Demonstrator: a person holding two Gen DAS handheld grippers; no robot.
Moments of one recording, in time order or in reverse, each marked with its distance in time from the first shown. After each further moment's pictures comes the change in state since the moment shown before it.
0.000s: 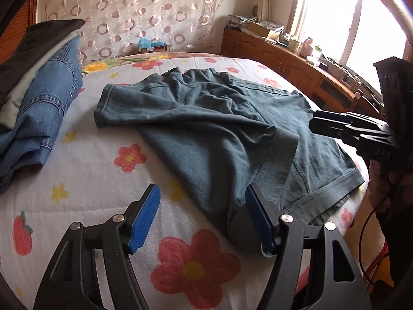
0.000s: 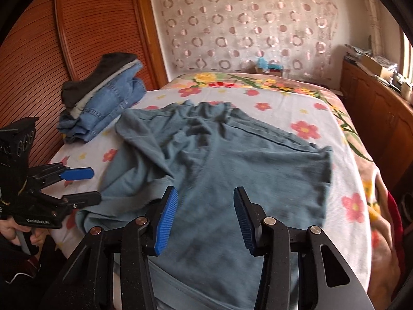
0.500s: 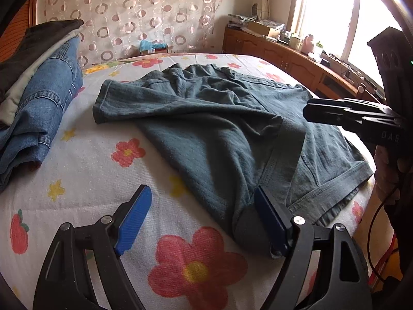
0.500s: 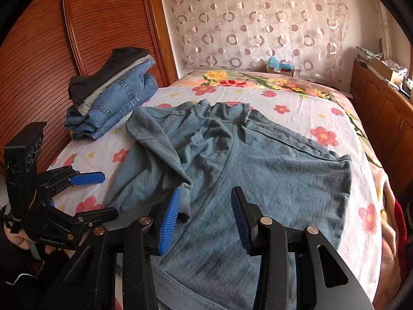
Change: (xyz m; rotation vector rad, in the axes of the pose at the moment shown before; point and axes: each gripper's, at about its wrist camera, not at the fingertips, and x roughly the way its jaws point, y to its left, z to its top) left arm 0.005 -0.003 -0.008 0.028 -0.012 0.032; right arm 0.017 0.009 0.008 -0.024 0.015 0.049
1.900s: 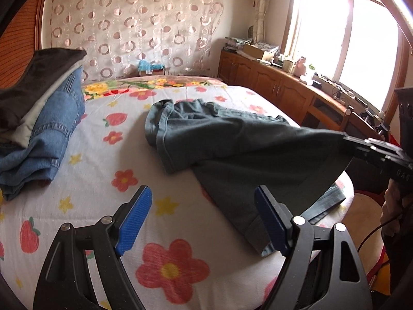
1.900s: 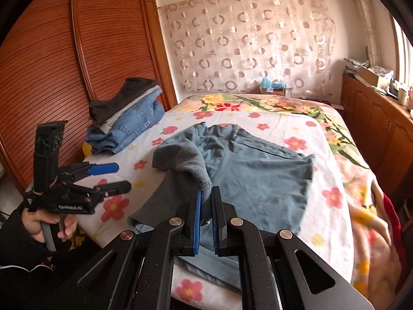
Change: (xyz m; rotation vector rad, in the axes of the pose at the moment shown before) left arm -0.047 -0.018 0.014 -0.025 -0.135 -0.042; right arm -0.081 0.005 -0.043 0.044 -0.142 -0.034
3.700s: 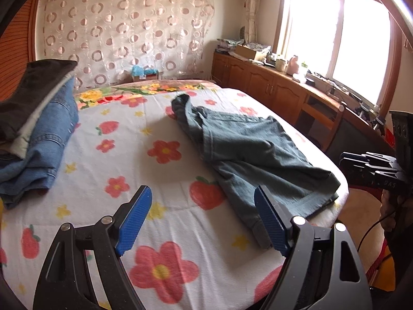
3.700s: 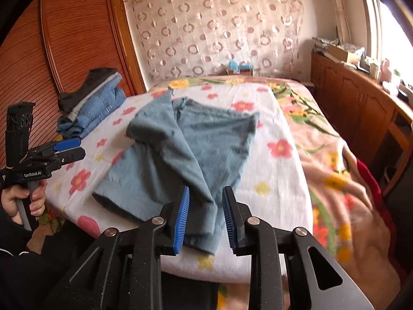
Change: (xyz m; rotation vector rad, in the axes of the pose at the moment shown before) left arm -0.007 -0.007 0.003 0.033 -0.017 -0.007; right arm -0.035 -0.030 -0.012 0.066 0.061 -0.126
